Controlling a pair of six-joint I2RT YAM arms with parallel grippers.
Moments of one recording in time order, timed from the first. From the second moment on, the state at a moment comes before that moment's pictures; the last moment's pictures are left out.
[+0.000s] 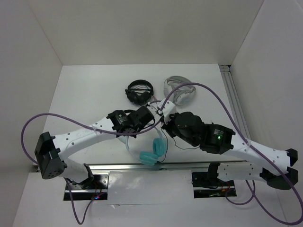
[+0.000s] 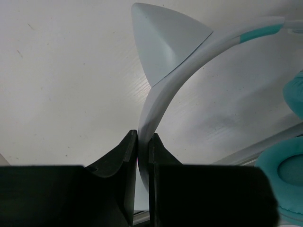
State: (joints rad) left arm -0.98 1.45 1.27 -0.95 -0.45 -0.16; right arm 1.18 1.01 1.15 -0.59 0.42 -0.04
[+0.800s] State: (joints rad) left arm -1.09 1.18 1.17 -0.85 -0.17 0.00; right arm 1.11 0.97 1.10 -0.52 0.51 -0.05
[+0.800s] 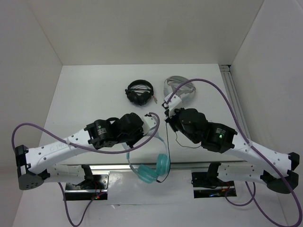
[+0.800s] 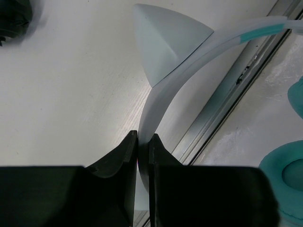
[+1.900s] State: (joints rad) left arm -1.05 1.09 1.17 -0.80 -0.09 -0.02; right arm 0.84 1.11 1.23 -0.51 0.30 0.09
